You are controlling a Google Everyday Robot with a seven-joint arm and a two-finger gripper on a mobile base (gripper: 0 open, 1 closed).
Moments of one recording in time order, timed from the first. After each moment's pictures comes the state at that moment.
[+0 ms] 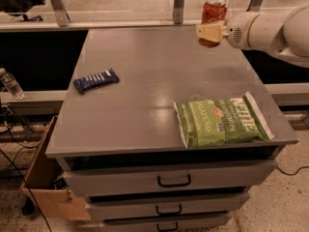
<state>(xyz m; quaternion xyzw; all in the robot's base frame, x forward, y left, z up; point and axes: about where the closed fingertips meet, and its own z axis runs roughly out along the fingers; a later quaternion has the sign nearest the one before) 0.721 -0.167 0.969 -0.25 0.75 0.17 0.59</state>
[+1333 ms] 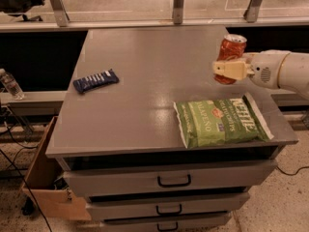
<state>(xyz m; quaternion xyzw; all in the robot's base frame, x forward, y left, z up) 0.626 -0.209 0.909 -0.25 0.77 0.23 0.55</state>
